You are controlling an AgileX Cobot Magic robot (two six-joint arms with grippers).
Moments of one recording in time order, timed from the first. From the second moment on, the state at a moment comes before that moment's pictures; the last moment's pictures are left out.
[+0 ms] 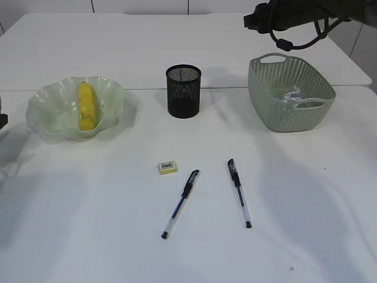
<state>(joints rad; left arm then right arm) 0.45 2.22 -0.96 0.85 -1.14 -0.16 0.06 2.32 -2.15 0.50 0.45 -0.63</state>
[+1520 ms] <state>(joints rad) 0.34 2.38 -1.02 0.62 -1.33 -0.16 0.06 2.32 -2.15 0.50 0.43 -0.68</state>
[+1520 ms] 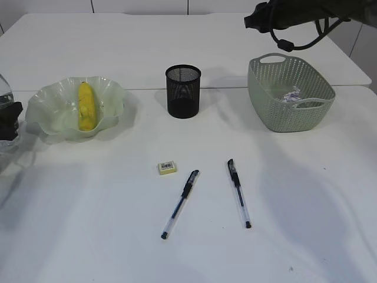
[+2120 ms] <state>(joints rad) 0.33 2.38 -1.02 0.59 -1.33 -0.16 0.06 2.32 -2.15 0.50 0.43 -0.69</state>
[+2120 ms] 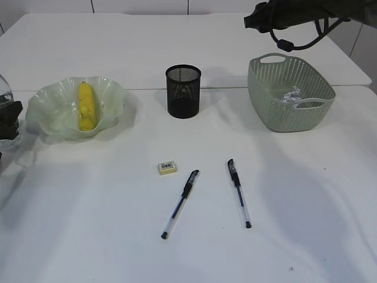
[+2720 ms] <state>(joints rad) 0.33 2.38 -1.02 0.55 -1.33 -0.16 0.06 2.32 -2.15 0.50 0.43 -0.69</state>
